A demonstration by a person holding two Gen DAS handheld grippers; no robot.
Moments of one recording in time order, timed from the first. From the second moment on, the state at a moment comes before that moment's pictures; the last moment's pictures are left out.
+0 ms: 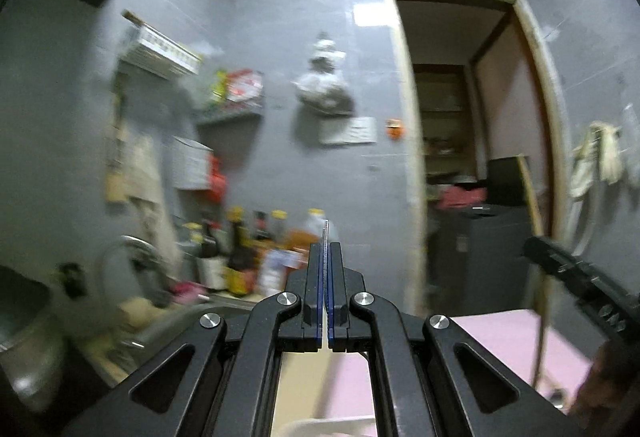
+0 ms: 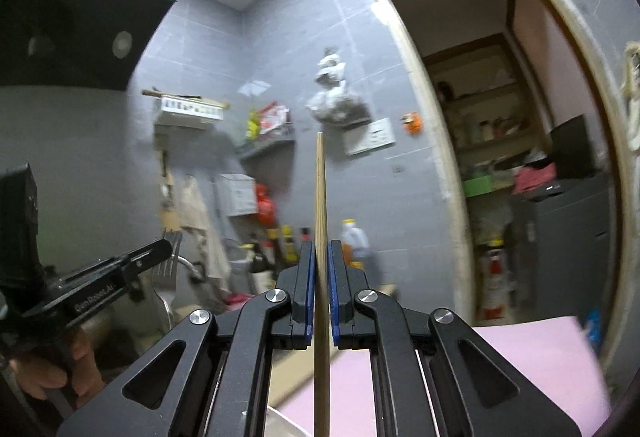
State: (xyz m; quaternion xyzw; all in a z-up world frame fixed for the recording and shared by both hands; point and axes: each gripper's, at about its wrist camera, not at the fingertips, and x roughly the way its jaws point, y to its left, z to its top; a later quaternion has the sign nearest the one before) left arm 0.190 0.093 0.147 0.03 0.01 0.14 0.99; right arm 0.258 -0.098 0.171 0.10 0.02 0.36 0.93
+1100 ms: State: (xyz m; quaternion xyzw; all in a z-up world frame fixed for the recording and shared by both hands) left arm 0.222 0.135 0.060 -0.04 0.12 0.05 0.99; right arm 0.262 -0.054 0.091 0.00 0.13 0.37 0.92
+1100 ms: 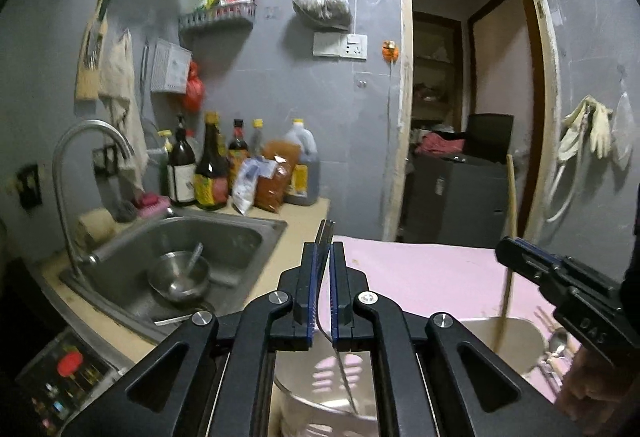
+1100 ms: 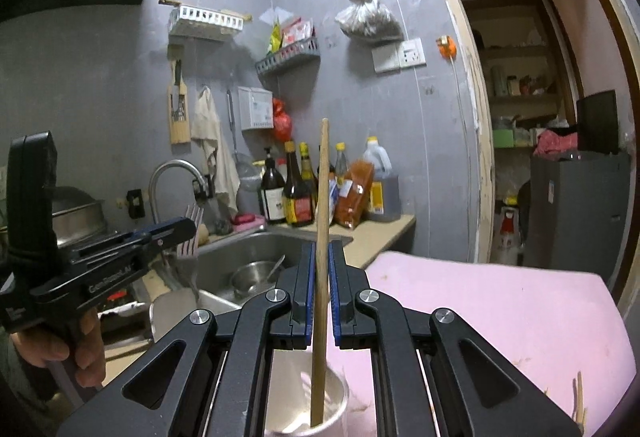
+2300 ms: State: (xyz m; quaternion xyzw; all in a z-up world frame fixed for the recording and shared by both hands) left arm 0.206 -0.023 0.085 -0.06 0.11 -0.13 0.98; right arm 0.199 -0.237 0.135 -0.02 0.05 0.19 0.98
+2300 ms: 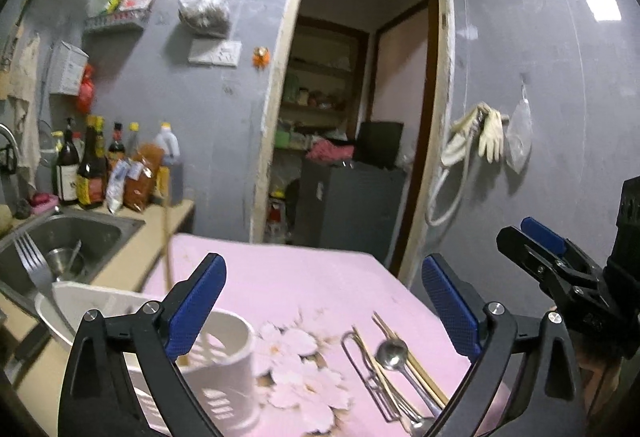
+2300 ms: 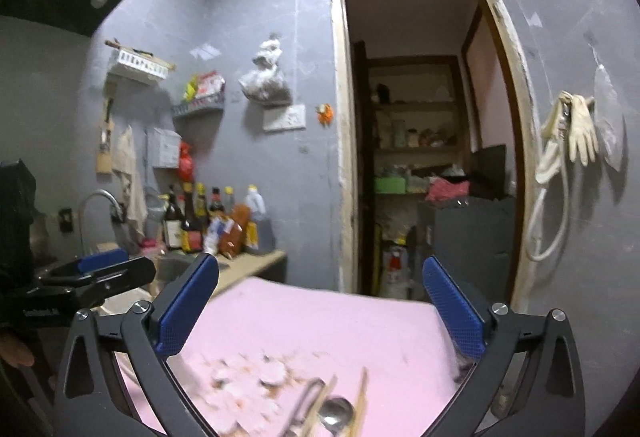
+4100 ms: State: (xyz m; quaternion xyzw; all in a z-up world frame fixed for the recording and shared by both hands) left arm 0.364 -0.084 -0.044 -0.08 0.51 -0.17 0.84; right arm 0.309 -0.247 0.003 -0.10 0.44 0.16 0.88
